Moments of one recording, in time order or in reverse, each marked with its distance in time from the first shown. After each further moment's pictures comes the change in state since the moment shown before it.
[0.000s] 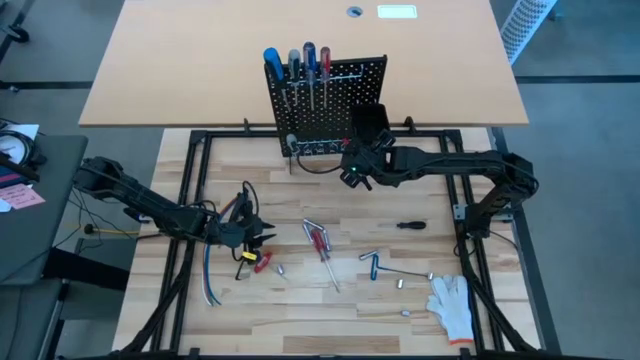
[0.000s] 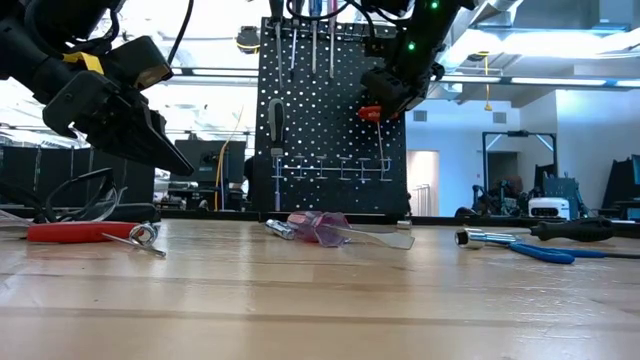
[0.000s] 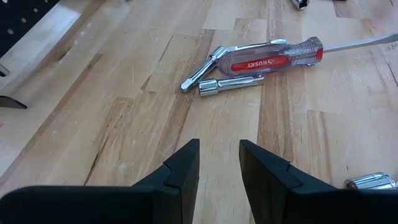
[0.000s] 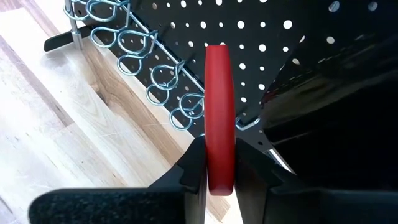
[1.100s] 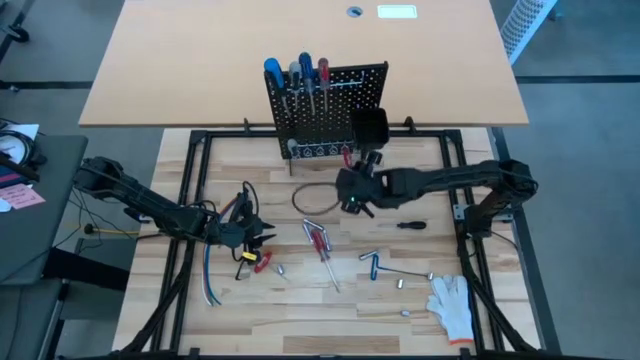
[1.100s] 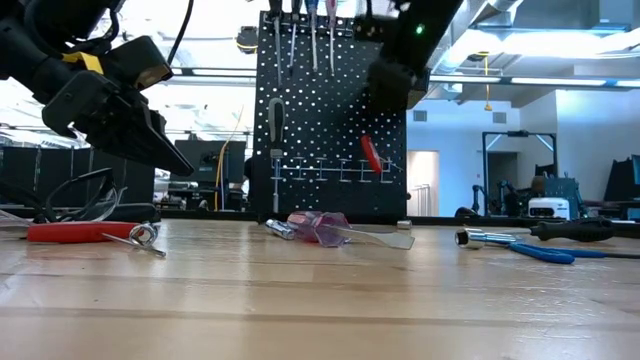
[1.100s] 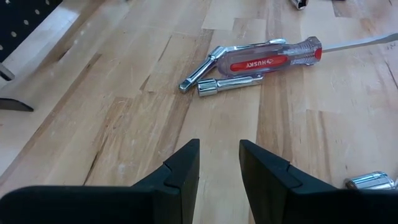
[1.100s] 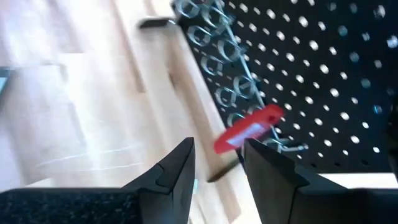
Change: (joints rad) left arm -0.002 0.000 0.000 -0.001 0.001 0.000; right arm 0.208 0.004 -0.003 -0.004 0.003 -0.210
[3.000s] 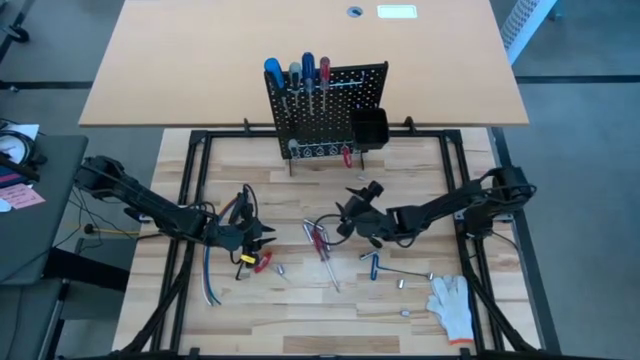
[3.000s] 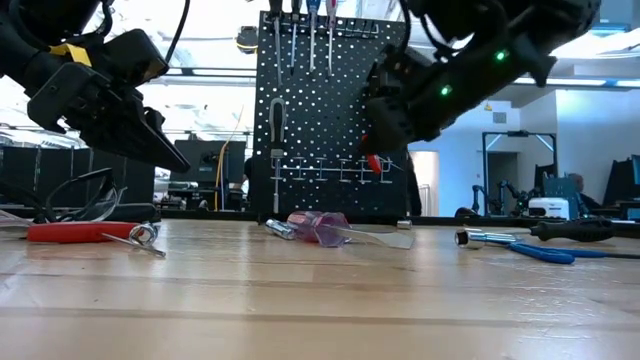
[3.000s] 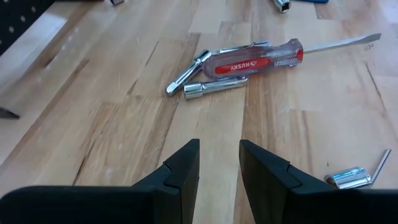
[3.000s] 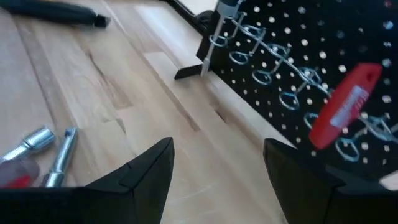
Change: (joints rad) left arm -0.034 0.000 0.001 0.013 0.001 0.004; right arm 0.154 0.053 -0.545 1.011 0.162 0.101
